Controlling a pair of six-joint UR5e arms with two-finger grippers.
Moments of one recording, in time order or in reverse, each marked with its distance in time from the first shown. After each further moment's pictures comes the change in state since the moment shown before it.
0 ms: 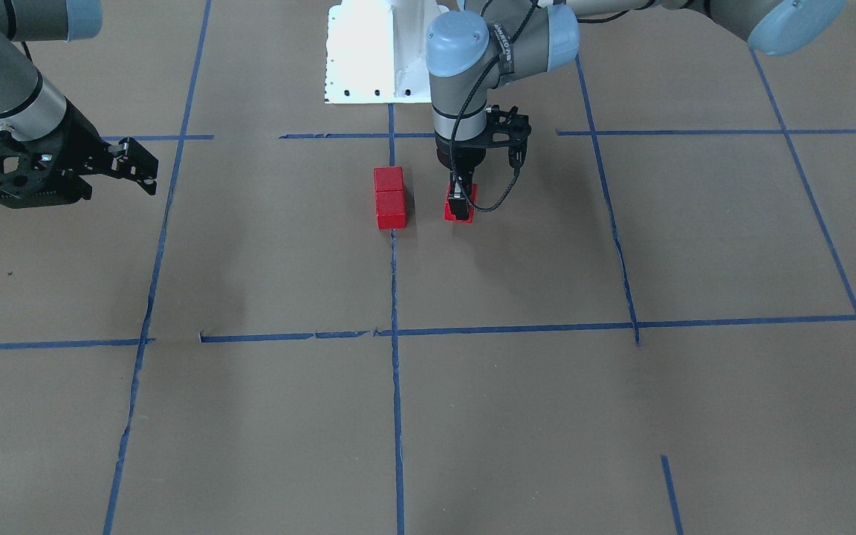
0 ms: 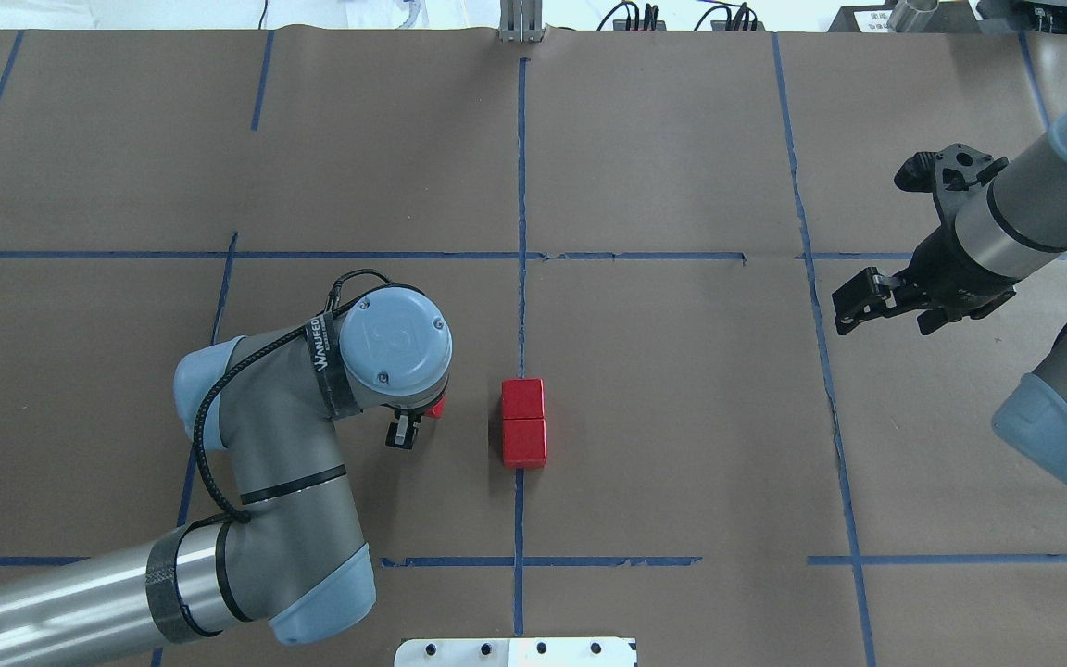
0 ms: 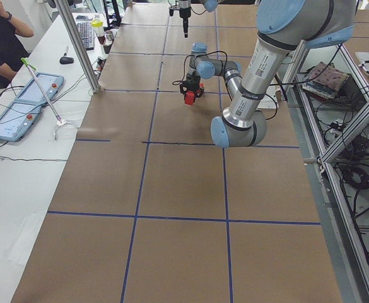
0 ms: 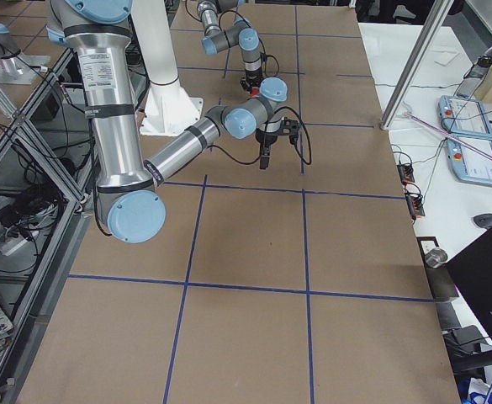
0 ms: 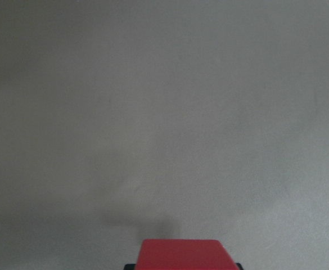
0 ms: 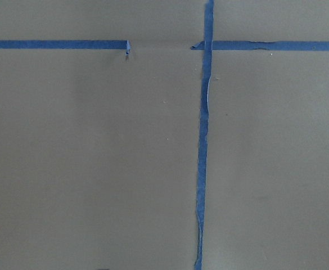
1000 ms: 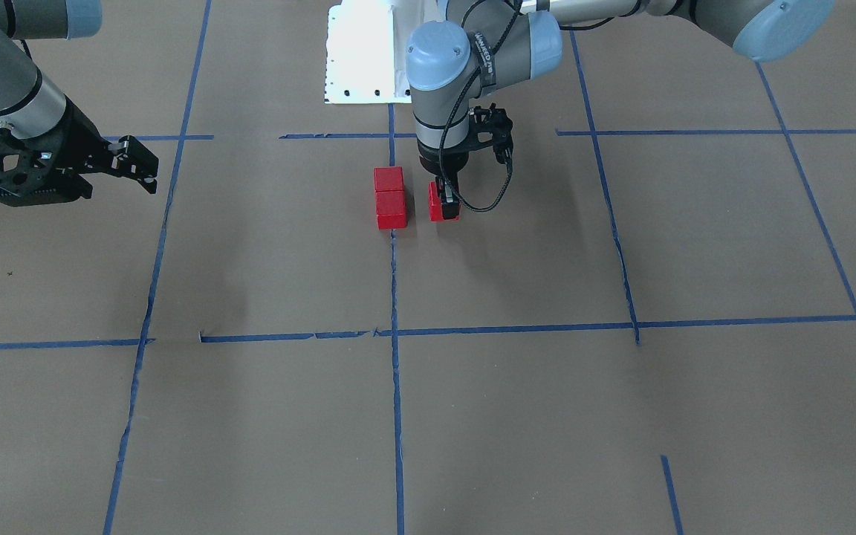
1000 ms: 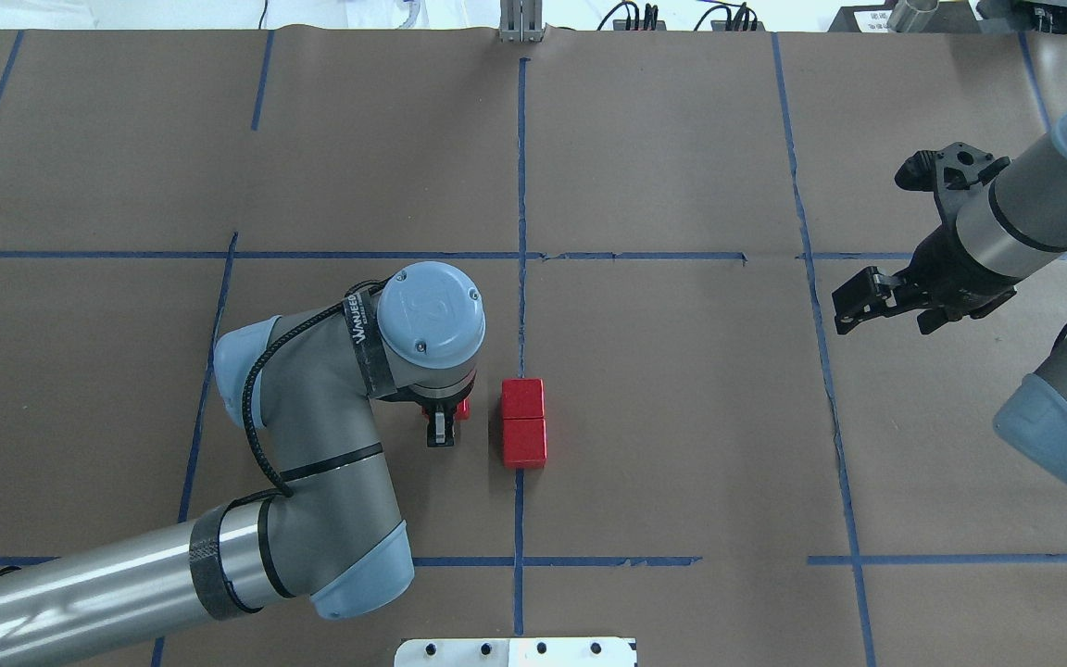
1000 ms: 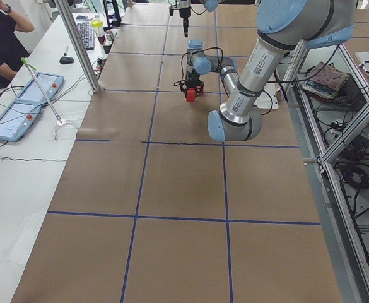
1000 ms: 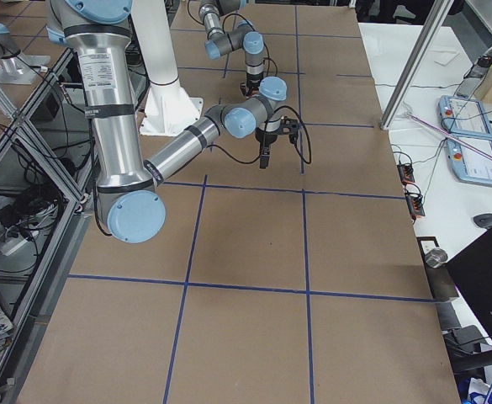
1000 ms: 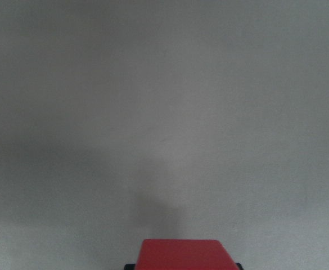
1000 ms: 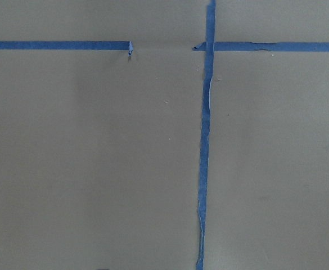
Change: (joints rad) left arm -0.007 -0.068 0.080 0.005 -0.076 -0.175; right arm 0.000 0.000 0.005 0.000 0.000 0.001
